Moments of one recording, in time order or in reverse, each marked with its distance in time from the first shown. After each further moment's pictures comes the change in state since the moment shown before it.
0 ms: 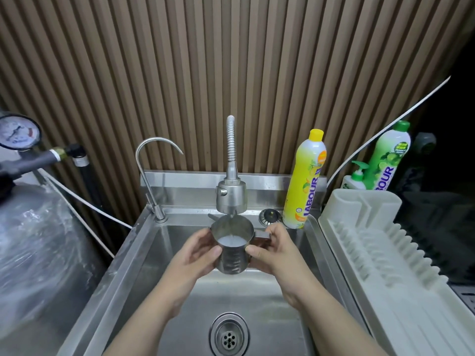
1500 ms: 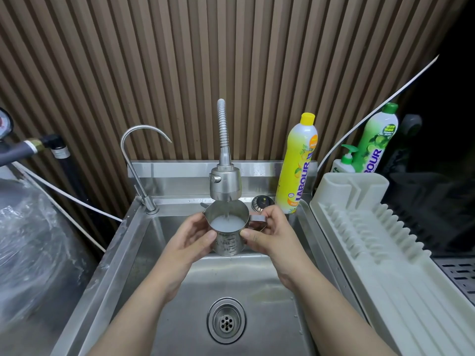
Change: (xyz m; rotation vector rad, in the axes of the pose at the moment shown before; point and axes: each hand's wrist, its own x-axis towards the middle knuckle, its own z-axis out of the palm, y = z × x) left_hand 0.010 -0.002 -0.007 -0.035 -0.090 0.033; right_hand 0.003 0.004 0.001 -0.023 0.054 -0.106
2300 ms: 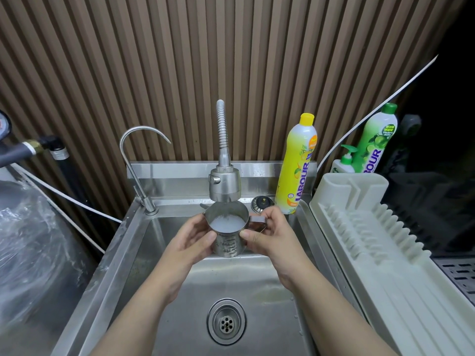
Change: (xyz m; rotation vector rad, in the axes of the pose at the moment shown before) left_hand 0.001 -0.003 -0.001 0.005 -0.018 0.006; right_hand -0.001 -0.003 0.001 -0.007 0.024 0.035
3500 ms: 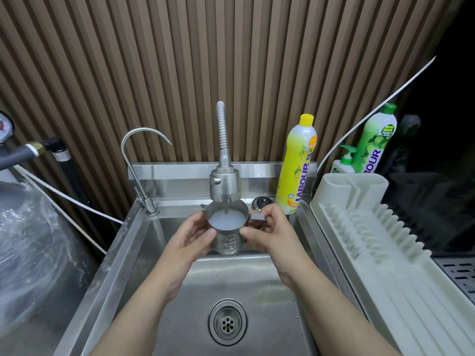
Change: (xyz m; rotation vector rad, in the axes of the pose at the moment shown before) left_hand 0.001 0.005 0.001 -0.020 0.010 0.014; right_hand 0.002 -0.001 0.002 0.005 -0.011 -0.037
